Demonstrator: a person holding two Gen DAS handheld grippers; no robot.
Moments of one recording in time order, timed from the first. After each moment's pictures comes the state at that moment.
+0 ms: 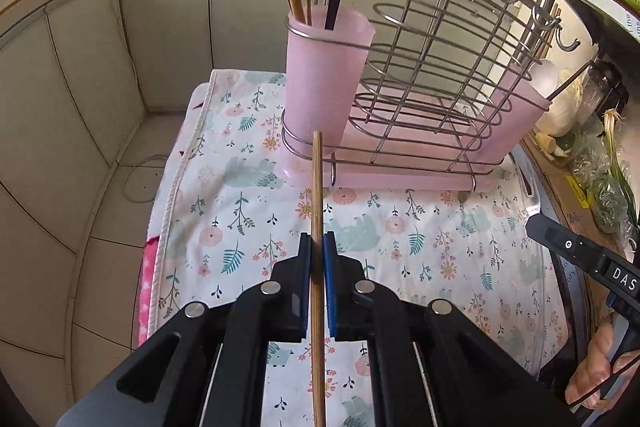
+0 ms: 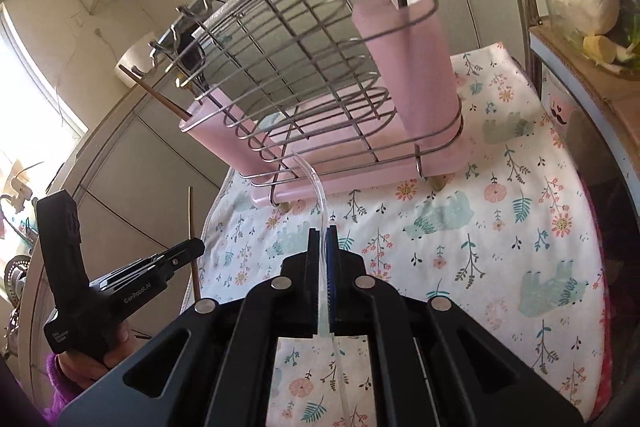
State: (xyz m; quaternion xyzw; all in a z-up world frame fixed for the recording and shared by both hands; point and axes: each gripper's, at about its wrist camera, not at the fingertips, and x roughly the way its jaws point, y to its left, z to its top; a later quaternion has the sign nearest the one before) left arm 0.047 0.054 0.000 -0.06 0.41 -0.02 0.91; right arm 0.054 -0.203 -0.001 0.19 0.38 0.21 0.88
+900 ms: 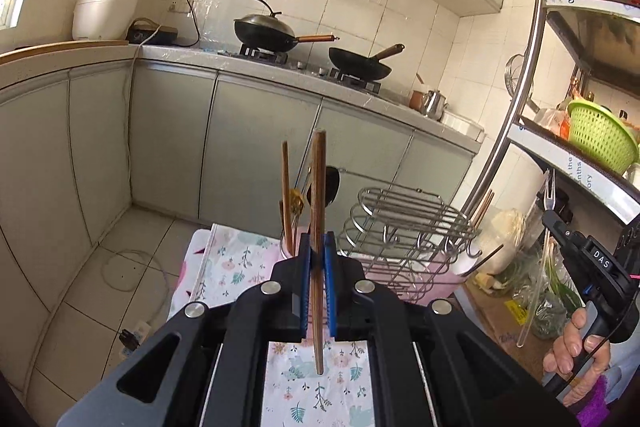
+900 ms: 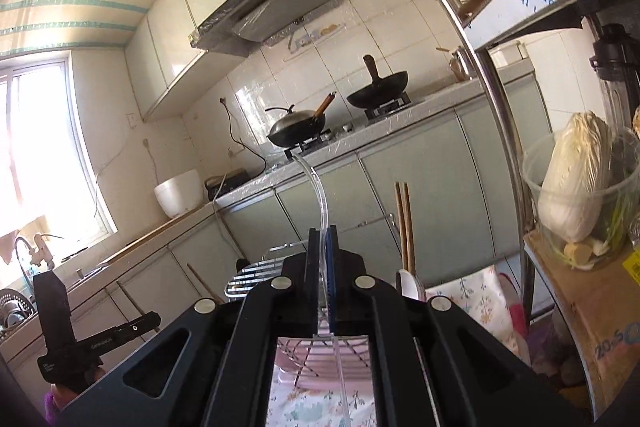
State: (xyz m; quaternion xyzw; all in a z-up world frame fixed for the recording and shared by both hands) left arm 0.015 0.090 0.136 -0.14 0.19 -0.05 0.97; right arm 0.053 -0.265 0.135 0.21 0.08 0.21 0.95
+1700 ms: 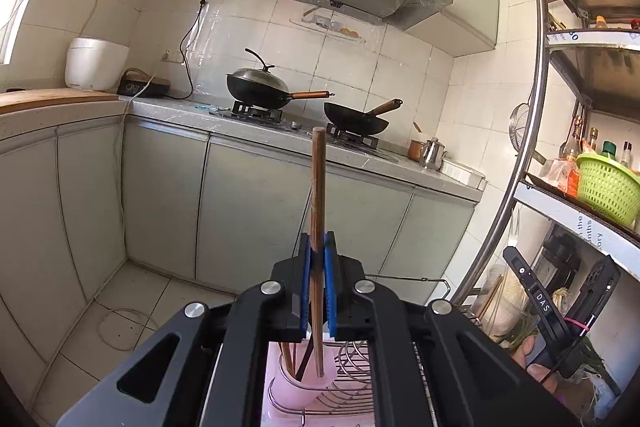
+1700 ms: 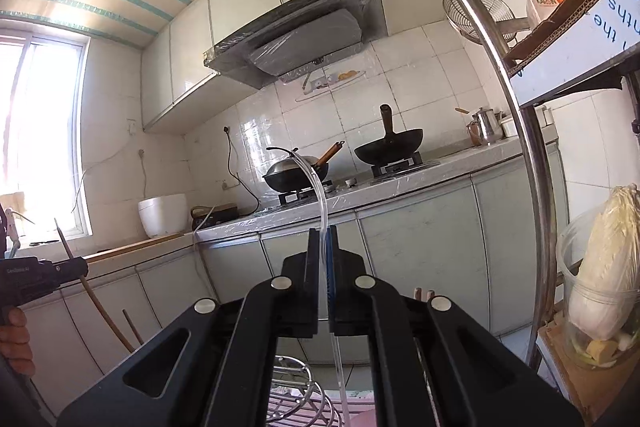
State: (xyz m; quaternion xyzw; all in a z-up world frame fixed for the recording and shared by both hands) left arm 0.074 0.100 0.191 -0.12 0.11 -0.04 0.99; right arm 0.144 -0.240 0.137 0.14 -0.02 0.19 0.97
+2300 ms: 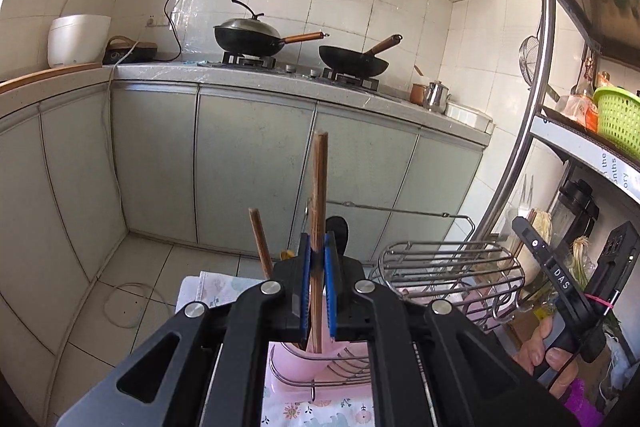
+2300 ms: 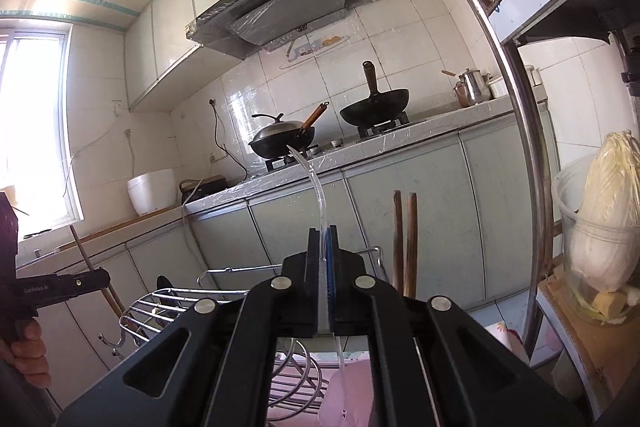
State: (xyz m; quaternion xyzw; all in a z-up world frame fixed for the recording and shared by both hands) left arm 0.116 0.078 0.132 -0.09 0.21 -0.05 0.97; right arm 0.145 -0.238 0.093 0.16 0.04 0.17 0.97
